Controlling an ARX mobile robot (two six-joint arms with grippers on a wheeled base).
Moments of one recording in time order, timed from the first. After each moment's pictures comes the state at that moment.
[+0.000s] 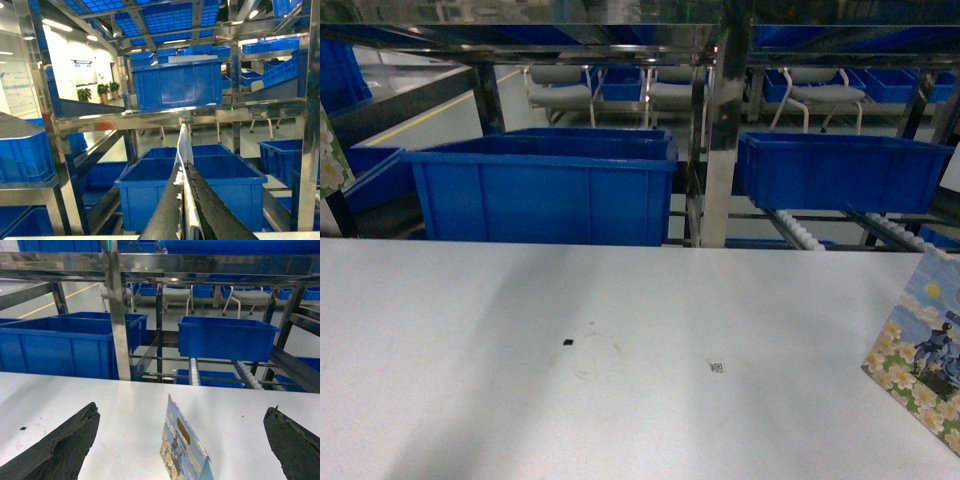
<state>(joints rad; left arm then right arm) -0.19 0.92 0.31 0.88 -0.23 0.16 -0.10 0.58 0.16 0.39 -0.19 0.03</state>
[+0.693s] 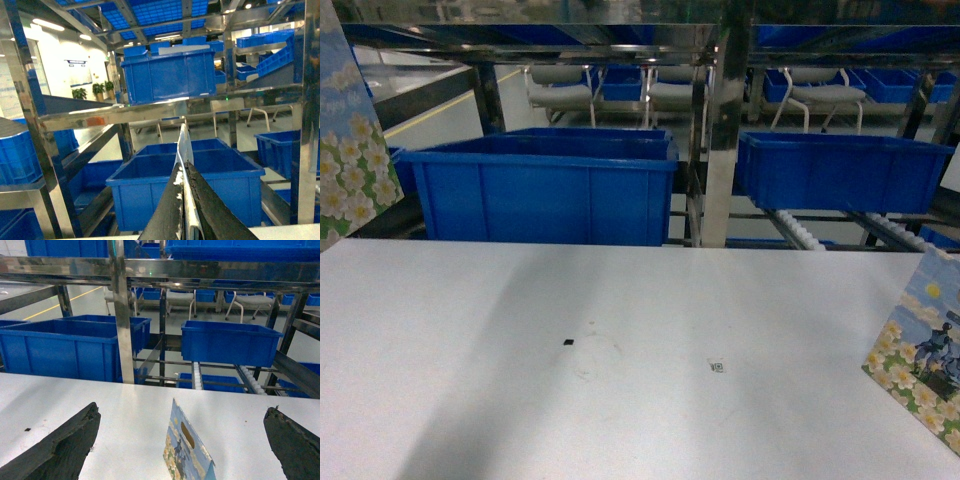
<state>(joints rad) -0.21 1.16 0.31 1.11 -0.23 0.19 -0.08 0.54 0.16 0.37 -0.18 0.03</state>
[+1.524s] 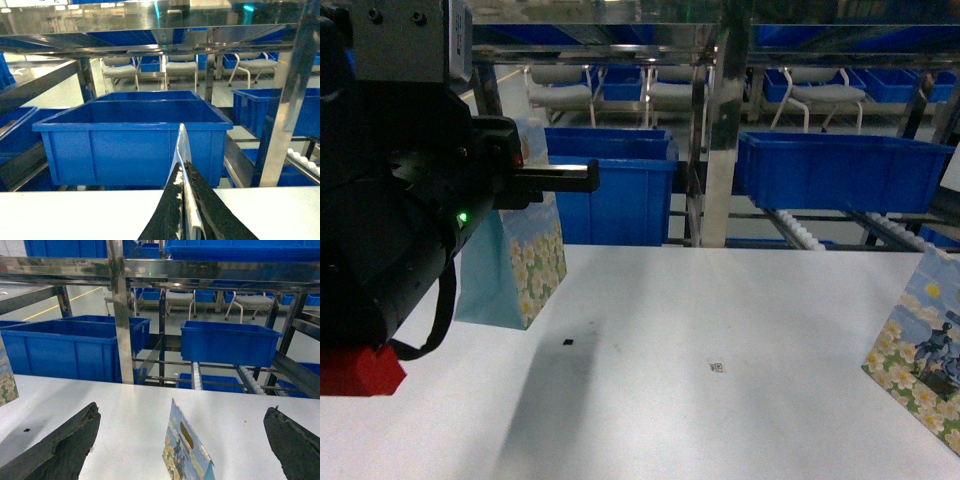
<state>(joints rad) -0.38 1.90 0.66 1.28 -0.40 0.02 -0.08 0.54 0.16 0.37 -0.18 0.03</state>
